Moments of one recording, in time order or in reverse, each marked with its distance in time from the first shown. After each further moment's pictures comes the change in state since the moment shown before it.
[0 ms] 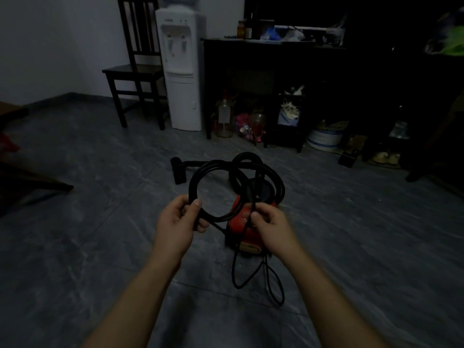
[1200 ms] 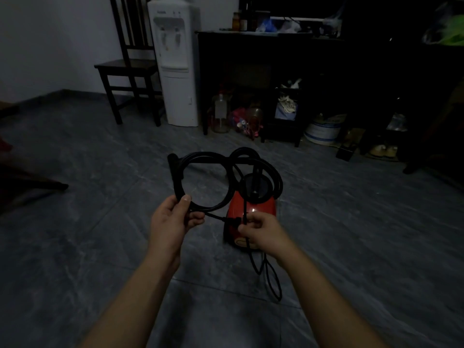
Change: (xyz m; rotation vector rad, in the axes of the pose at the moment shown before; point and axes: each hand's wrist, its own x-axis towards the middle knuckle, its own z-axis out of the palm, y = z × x) left_hand 0.002 -0.003 0.003 -0.236 0.071 -0.127; right_hand -0.002 0.011 0.003 -0.072 -0.129 0.210
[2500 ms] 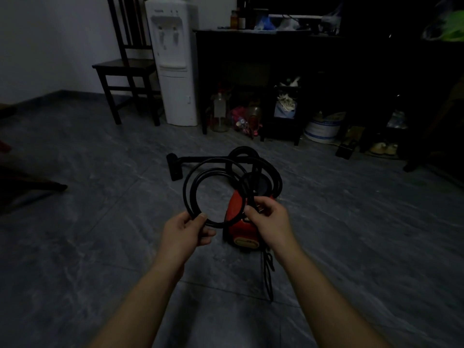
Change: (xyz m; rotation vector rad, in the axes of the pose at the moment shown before) left_hand -0.009 -0.017 0.008 0.253 -0.062 -0.166; right_hand 0.004 -0.008 -0.003 0.184 0.296 -0.182
